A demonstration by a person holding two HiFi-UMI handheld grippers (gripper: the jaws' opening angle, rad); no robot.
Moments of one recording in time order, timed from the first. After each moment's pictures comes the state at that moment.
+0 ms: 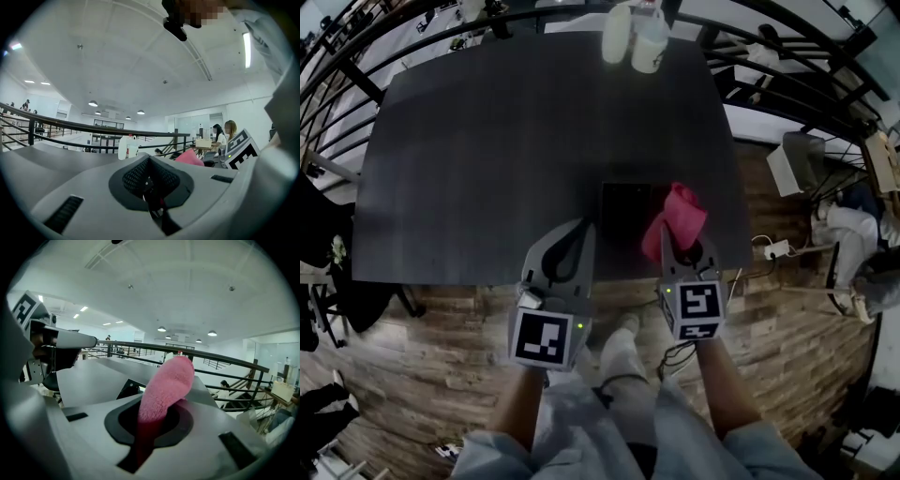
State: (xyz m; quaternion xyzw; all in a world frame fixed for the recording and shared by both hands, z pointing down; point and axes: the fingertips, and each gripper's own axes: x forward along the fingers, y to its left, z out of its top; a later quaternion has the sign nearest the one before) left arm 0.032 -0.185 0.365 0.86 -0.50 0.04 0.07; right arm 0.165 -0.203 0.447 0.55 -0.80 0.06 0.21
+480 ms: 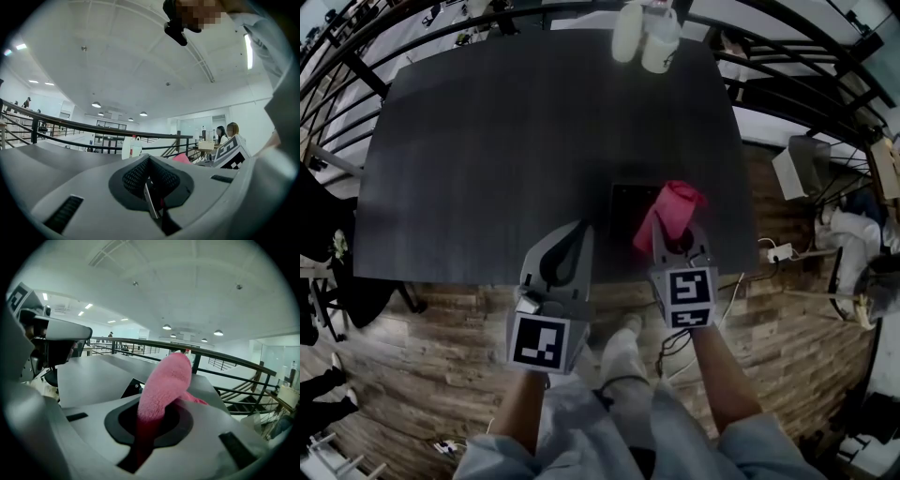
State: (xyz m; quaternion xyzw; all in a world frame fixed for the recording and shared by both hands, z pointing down) left arm 0.014 -0.186 0.366 0.85 -0.52 0.02 0.07; right arm 0.135 -0.227 0.461 0.53 -0.82 0.06 0.23
